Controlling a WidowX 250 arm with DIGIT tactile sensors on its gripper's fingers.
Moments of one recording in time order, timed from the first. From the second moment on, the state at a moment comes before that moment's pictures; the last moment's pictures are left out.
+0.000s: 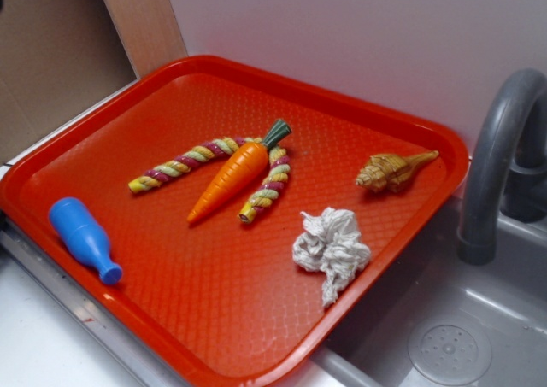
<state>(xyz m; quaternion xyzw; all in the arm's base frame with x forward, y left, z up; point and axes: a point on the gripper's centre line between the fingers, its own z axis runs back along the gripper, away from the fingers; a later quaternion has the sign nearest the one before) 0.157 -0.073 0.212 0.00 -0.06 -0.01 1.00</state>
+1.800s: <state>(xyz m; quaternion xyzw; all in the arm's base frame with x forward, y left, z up) 0.296 -0.345 0.035 0.01 -0.02 -0.20 0.98</state>
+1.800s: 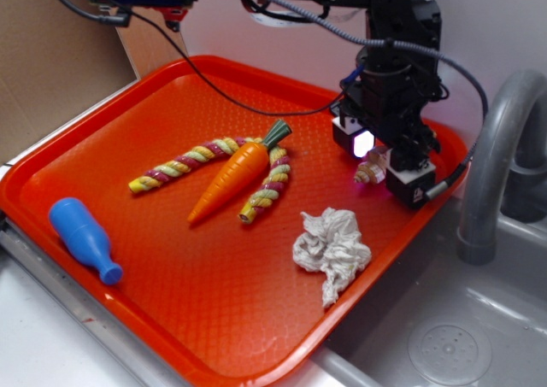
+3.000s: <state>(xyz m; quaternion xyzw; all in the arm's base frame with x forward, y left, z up) 0.246 -0.260 0.108 0.00 -0.03 -0.11 0.99</state>
